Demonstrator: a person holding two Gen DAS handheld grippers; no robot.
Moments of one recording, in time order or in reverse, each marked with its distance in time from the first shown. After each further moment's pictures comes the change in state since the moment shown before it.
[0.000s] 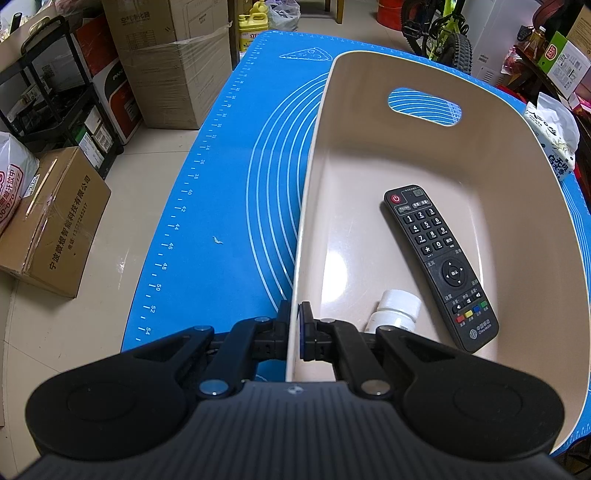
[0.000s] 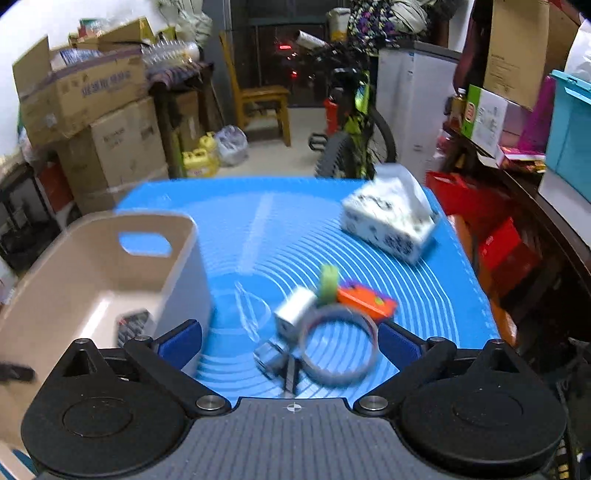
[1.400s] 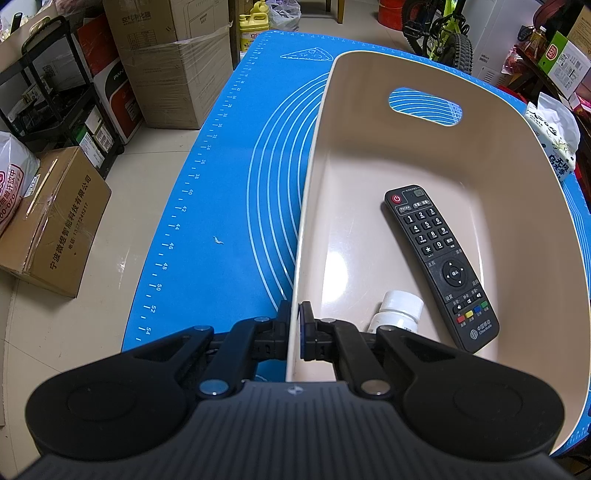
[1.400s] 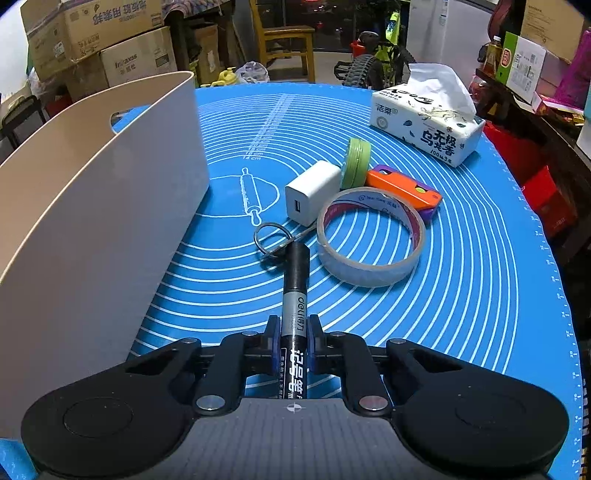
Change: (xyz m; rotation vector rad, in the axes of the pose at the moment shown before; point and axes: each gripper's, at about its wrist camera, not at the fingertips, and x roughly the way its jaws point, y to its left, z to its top) left arm 0.000 0.001 0.001 -0.003 0.001 0.003; right arm 0.058 0.005 -0.063 -0.019 0.154 0.066
